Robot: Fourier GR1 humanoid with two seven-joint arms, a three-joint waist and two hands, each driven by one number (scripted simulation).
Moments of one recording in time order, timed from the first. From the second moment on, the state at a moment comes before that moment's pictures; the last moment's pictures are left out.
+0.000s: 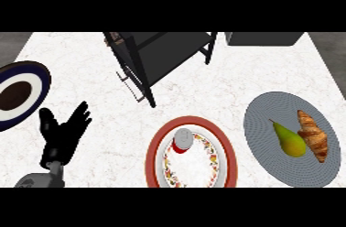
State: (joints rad) left arm -0.06 0.30 -0.09 -1.33 0.28 0.13 0.25; right arm -0.12 -0.81 -0.15 -1.33 0.01 0.30 0.29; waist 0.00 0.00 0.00
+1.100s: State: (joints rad) left arm -0.04 0.24 -0.01 -1.36 0.21 0.06 0.28; right arm -0.11 -0.62 -0.13 -1.38 0.35 0.29 0.43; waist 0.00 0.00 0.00
